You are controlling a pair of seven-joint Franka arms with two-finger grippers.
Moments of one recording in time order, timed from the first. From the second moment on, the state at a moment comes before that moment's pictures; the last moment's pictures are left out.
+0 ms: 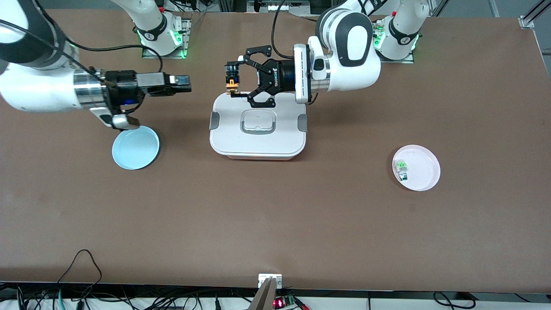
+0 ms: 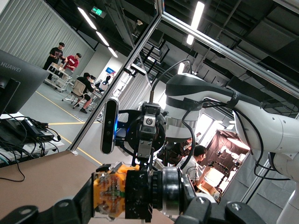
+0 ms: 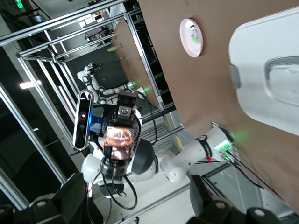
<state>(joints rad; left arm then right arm) 0.02 0.33 -0.83 -1.81 -2.08 2.41 1.86 0.23 0.07 -0.06 -1.94 1.39 1.62 -0.01</state>
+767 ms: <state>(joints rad) 0.02 0.33 -0.83 -1.81 -2.08 2.42 1.88 0.24 0.07 0.10 -2.01 1.62 1.78 0.00</state>
